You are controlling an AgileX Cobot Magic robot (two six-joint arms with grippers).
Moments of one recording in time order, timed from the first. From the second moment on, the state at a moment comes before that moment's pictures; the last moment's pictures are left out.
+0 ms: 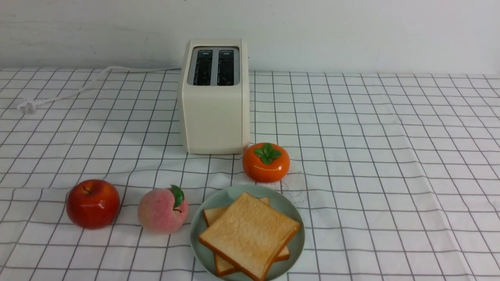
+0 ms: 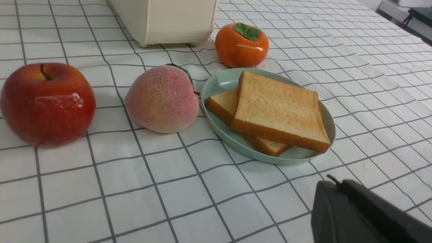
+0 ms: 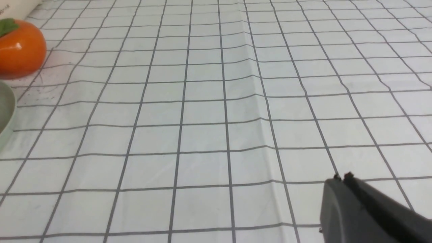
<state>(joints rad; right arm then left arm) -0.04 -0.01 0.02 0.03 0.38 0.05 -0.33 -0.01 -0.15 -0.39 0.53 0.14</state>
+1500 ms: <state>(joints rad) -0.04 -0.01 0.02 0.03 0.39 0.06 -0.12 -0.01 0.03 -0.14 0.38 -0.34</state>
